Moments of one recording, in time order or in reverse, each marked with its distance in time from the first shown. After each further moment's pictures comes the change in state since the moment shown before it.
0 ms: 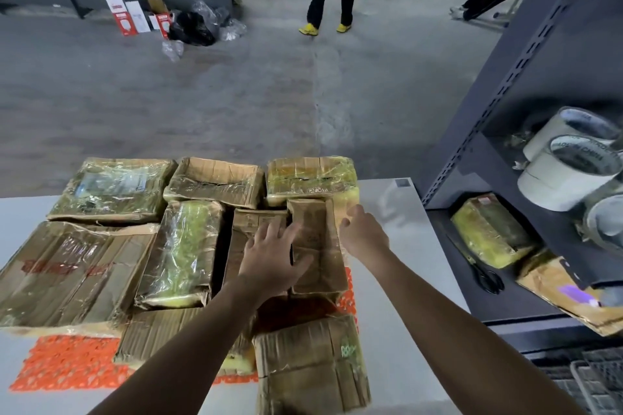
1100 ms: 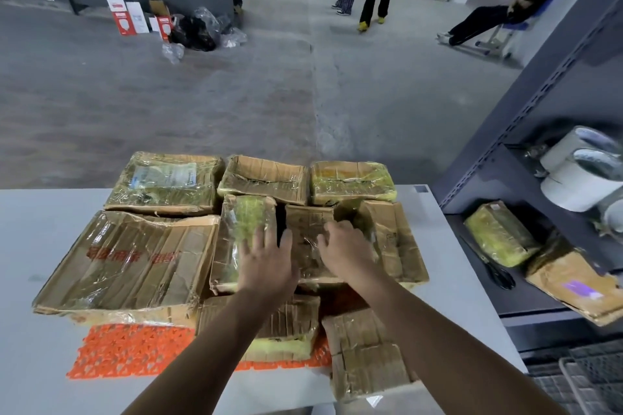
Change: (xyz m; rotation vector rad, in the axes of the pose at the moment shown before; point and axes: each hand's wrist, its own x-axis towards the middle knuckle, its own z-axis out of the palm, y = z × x) left_hand -0.063 -0.090 -0.032 0.208 0.121 -0.029; right_hand -0.080 -0.113 0.063 -0.262 0.023 -0.184
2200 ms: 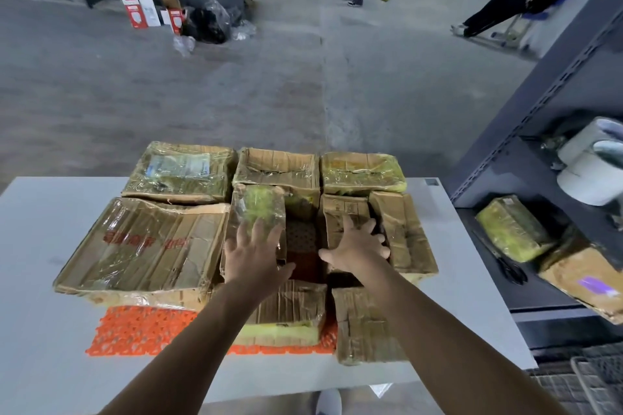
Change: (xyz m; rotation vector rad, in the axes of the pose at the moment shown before) left_hand -0.013 -0.027 -0.002 0.003 -0.130 -0.118; right_hand 0.002 0.001 0.007 -0.092 -0.296 0.321
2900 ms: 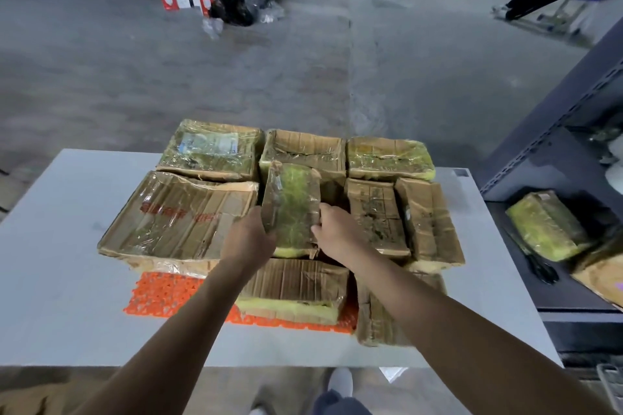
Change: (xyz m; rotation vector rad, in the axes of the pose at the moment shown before) left_hand -0.010 -0.042 -0.004 -0.525 0.186 -0.214; right_hand -0.021 -0.052 0.023 0.166 0.208 -0.514
